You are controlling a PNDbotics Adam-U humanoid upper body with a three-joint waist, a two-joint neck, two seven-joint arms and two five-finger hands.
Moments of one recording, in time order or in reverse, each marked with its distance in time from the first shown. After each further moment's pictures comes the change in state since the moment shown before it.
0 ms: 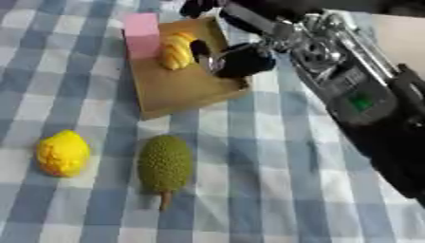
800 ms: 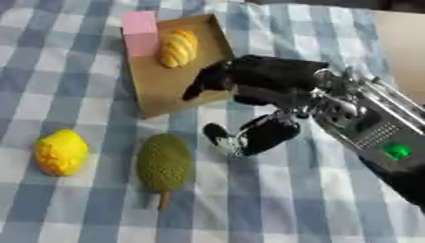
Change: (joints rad) left arm -0.003 0.000 0.000 0.000 -0.004 -0.003 0.001; right arm 0.068 -0.012 0.137 -0.020 -0.035 -0.079 0.117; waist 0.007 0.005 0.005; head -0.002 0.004
